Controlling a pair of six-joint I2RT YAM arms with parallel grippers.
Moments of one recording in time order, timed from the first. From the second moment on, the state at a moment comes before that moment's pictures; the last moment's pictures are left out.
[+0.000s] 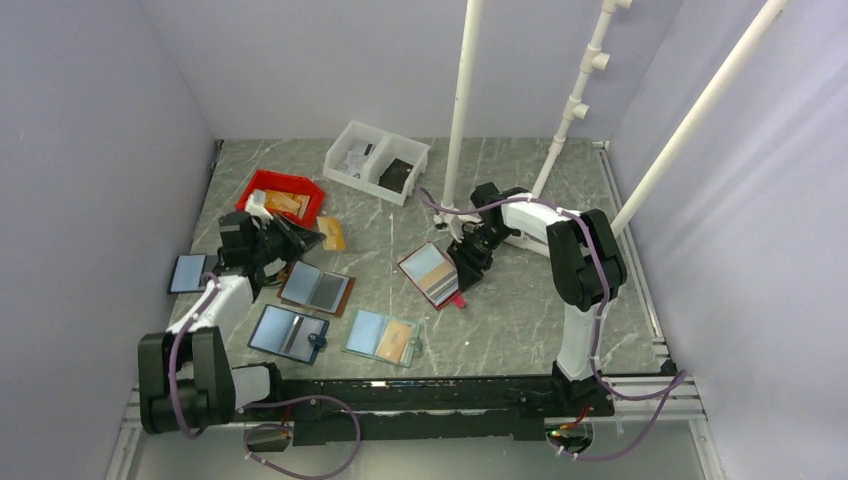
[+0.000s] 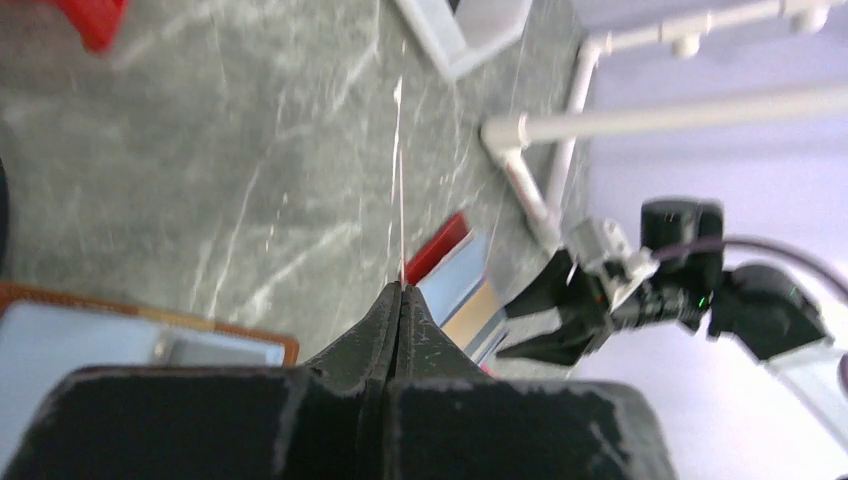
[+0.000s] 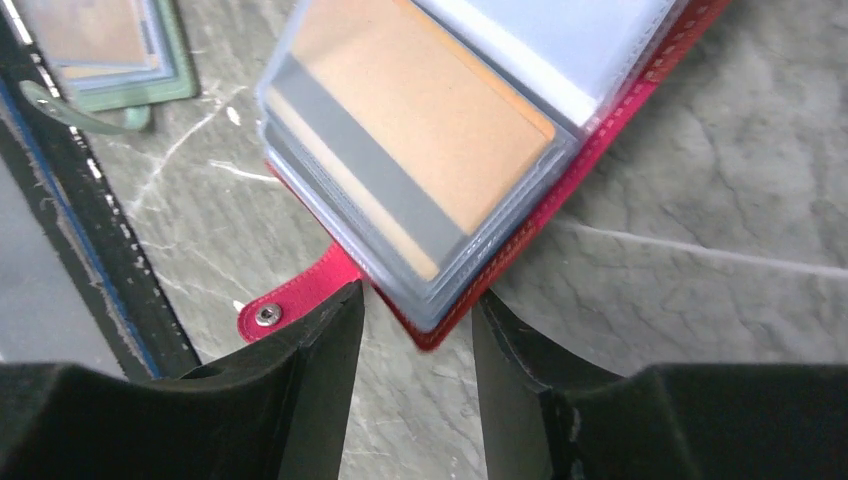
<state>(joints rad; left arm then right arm) 0.10 1.19 0.52 0.19 0.62 -0.79 0.39 1.96 1.30 -0.90 -0.68 -0.67</state>
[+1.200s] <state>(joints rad) 0.15 1.78 1.10 0.00 0.06 -1.10 0.37 1.80 1.25 -0.83 -0.54 -0.66</state>
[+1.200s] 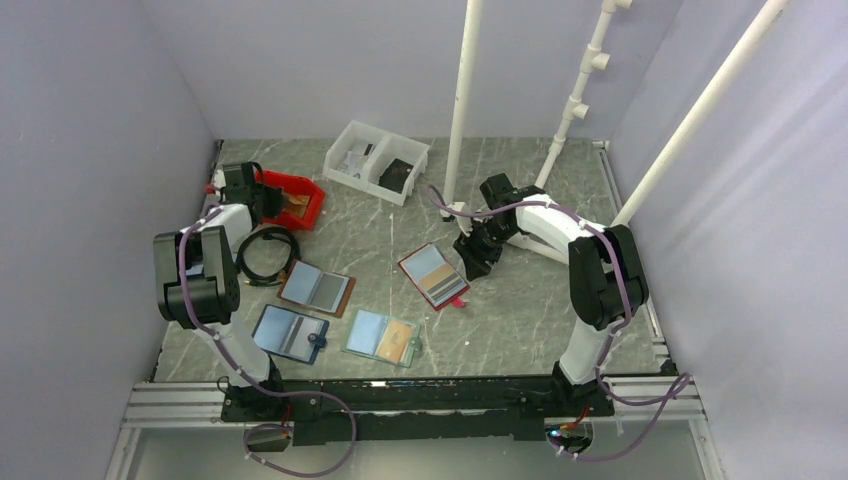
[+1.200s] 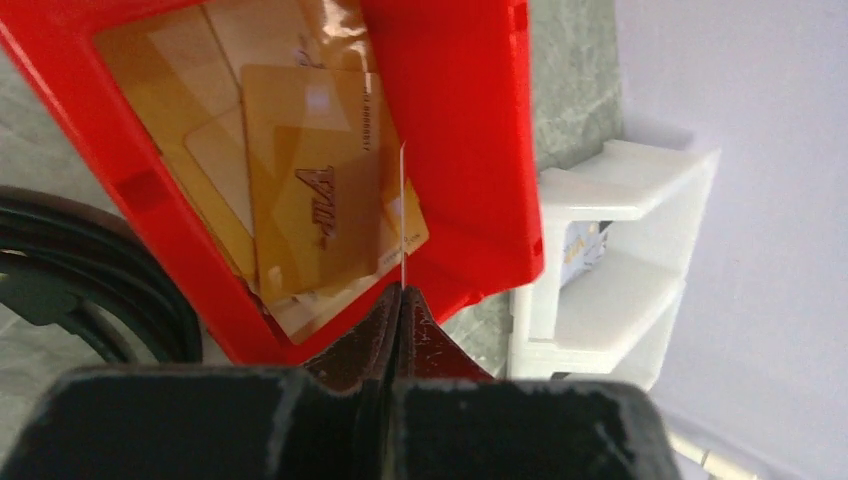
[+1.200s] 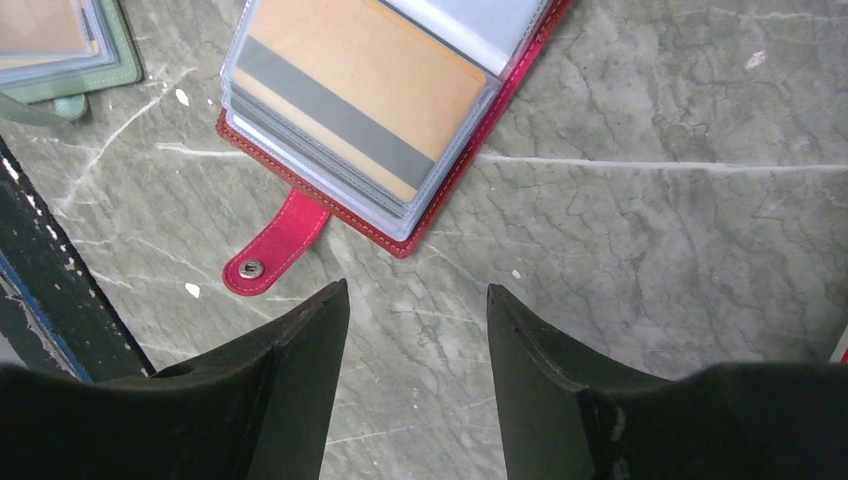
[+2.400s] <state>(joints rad) 0.15 1.08 0.62 0.03 0.71 -0.78 0.45 1.38 1.04 -0.84 -0.80 -0.98</state>
